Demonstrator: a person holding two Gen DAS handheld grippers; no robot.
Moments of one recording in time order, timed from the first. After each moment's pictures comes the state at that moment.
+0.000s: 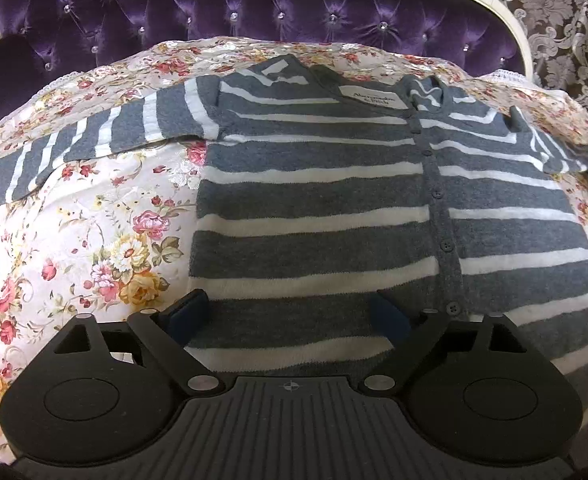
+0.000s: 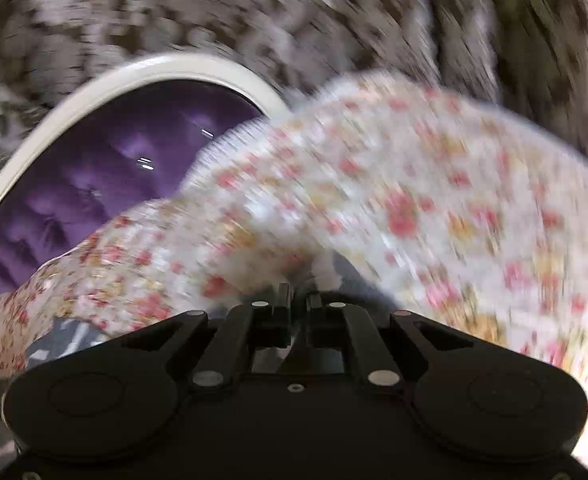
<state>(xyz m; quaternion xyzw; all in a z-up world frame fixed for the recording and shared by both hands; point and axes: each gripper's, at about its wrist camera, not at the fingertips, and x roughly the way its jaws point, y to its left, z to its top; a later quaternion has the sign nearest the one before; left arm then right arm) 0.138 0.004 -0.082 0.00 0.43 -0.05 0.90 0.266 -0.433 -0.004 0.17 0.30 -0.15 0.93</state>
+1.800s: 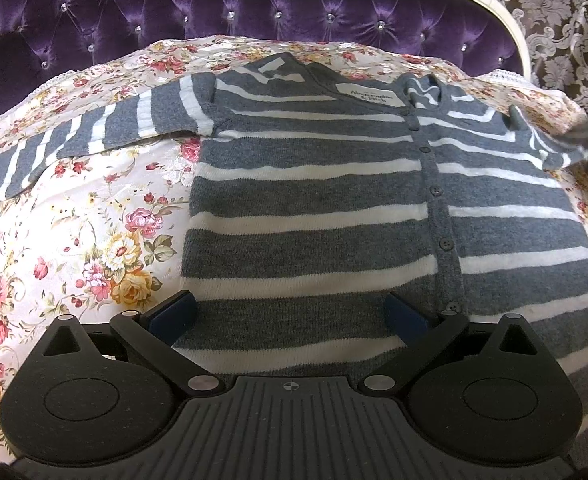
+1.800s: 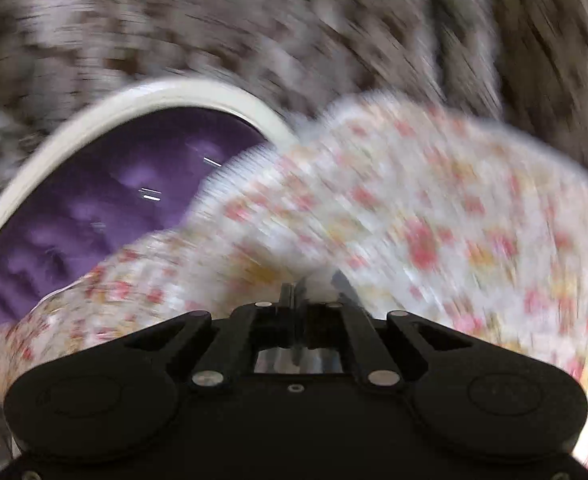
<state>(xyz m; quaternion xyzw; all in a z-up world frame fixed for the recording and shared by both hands) 0.142 0.003 -0.087 0.00 0.43 -0.05 0.90 0.282 -0.410 0.015 0.15 0.26 -0.15 0.94</state>
